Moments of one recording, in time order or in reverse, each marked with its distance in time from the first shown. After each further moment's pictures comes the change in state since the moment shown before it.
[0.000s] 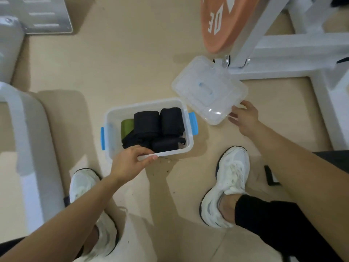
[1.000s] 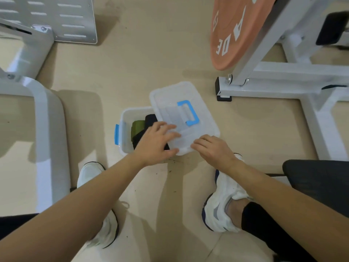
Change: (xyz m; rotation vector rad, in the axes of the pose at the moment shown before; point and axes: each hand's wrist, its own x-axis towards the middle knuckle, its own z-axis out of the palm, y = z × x) left_hand 0.007 0.054 -0.027 0.232 0.124 0.435; right_hand -0.126 0.055 0.029 -1.221 -0.373 -1.771
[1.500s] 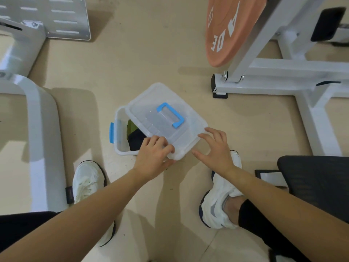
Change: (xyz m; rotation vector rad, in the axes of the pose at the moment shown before) left_hand -0.030 0.017 0.043 0.155 0.222 0.046; right_hand -0.014 -0.024 -0.013 0.392 -0.036 0.780
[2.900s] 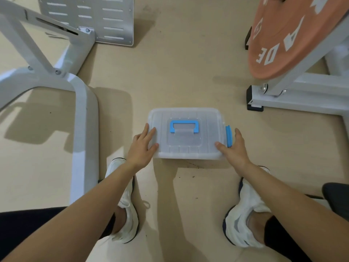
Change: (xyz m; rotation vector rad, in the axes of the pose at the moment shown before) left_hand -0.045 -0.125 -0.031 -0.373 -0.171 -0.677; right_hand 0.054 -0.043 0.027 0.525 -0.181 0.542
